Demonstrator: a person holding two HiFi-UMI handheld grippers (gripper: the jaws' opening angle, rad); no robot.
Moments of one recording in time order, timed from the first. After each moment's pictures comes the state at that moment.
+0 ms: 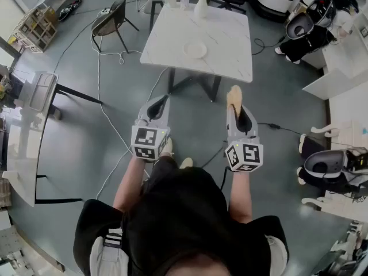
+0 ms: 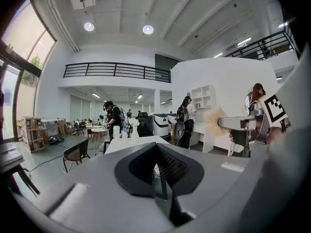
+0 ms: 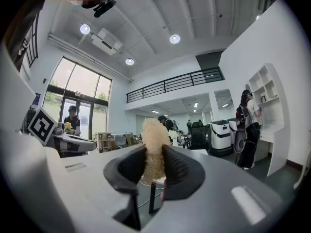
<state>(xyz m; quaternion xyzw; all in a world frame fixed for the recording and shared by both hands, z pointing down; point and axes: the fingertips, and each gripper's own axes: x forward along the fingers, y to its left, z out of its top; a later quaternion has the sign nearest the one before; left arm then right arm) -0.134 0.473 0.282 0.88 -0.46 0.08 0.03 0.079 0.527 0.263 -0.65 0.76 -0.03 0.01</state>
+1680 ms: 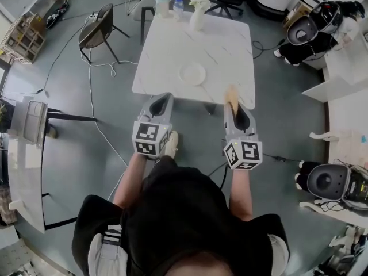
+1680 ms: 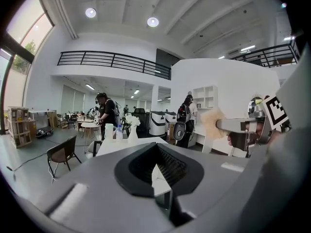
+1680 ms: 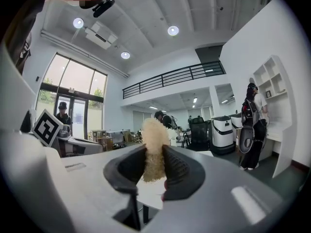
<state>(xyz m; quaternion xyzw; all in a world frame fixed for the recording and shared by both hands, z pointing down) -0.098 0.238 0.291 0.90 -0.42 0.09 0.07 0.091 0.302 0.264 -0.65 0.76 -0.06 -0.01</state>
